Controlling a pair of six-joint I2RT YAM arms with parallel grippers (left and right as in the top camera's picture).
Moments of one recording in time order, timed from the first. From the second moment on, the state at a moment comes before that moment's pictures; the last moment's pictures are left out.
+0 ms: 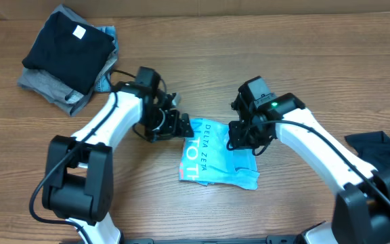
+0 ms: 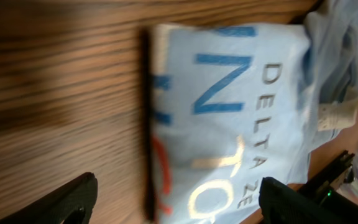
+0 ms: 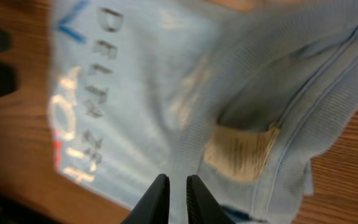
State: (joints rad) left arm -0.26 1.87 1.24 -0.87 0.56 -0.17; right arm 0.43 1.65 1.16 -0.94 -0.30 0.32
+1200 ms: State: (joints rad) left arm -0.47 2.16 1.22 -0.55 1.01 -0.47; right arm 0.42 1.85 1.11 -0.95 -0.35 0.47
